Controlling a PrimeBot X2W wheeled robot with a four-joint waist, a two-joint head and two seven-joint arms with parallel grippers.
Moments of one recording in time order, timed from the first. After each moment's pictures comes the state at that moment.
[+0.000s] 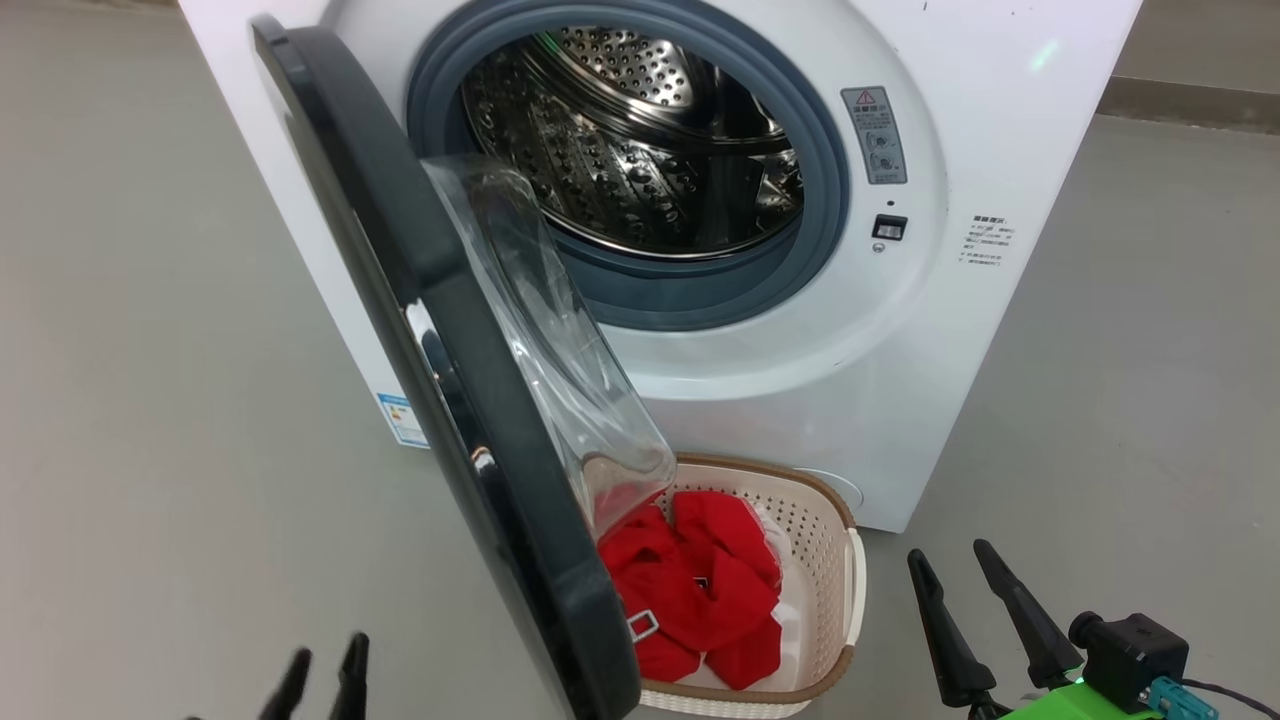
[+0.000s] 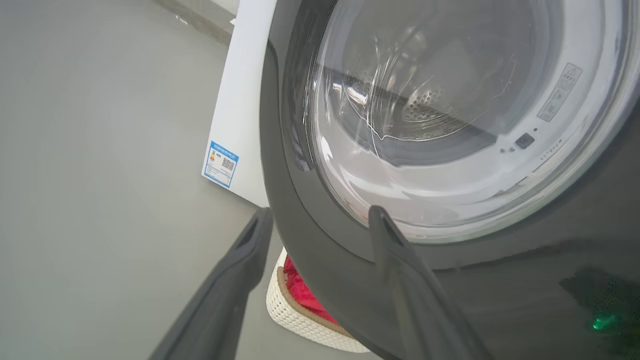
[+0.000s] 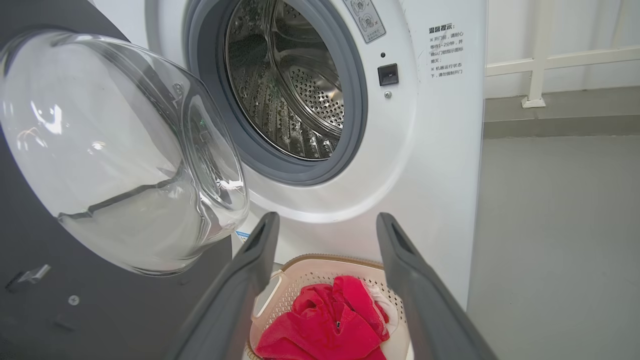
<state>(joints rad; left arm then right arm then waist) 0.02 0.23 -0.19 0.36 -0.83 -0.12 -0.25 0.06 -0.06 0.12 0.23 0.43 0.12 -0.26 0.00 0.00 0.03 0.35</state>
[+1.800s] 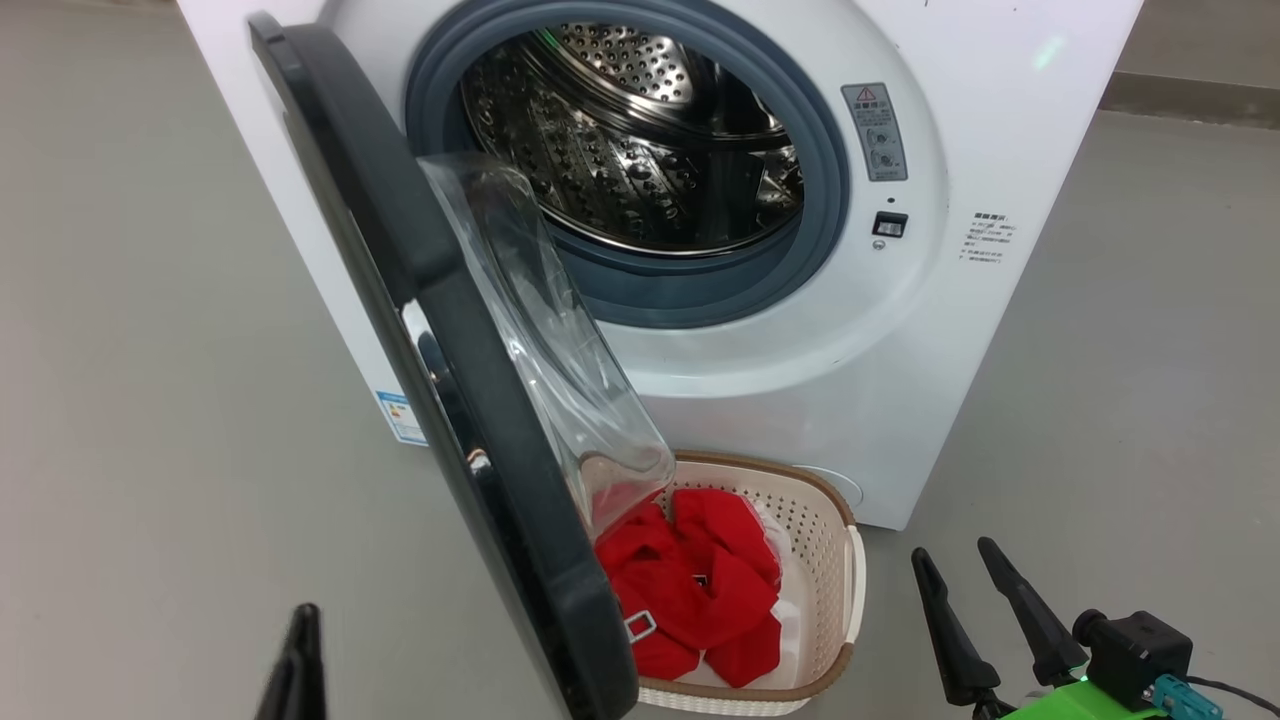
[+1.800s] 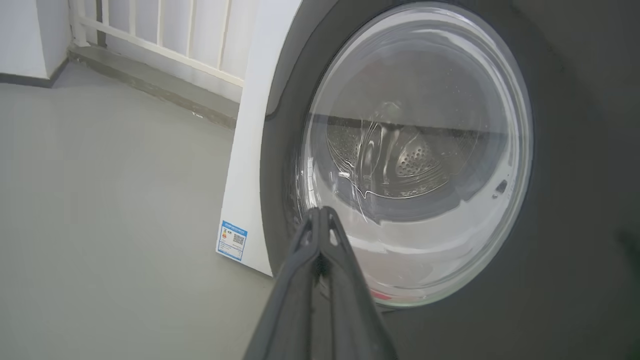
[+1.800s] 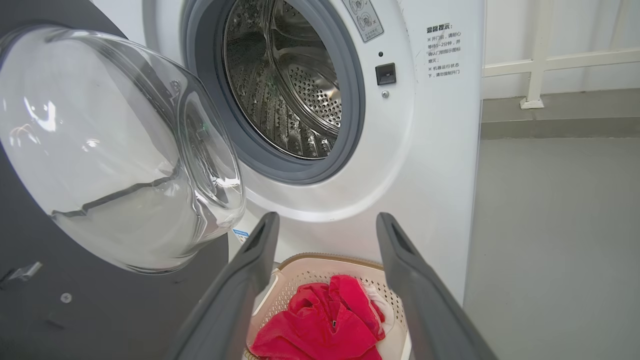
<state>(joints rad) 0.12 0.05 0.04 0.09 -0.48 -0.12 -0.25 0.06 -0.07 0.12 0.23 0.43 0.12 -0.26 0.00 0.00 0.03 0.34</state>
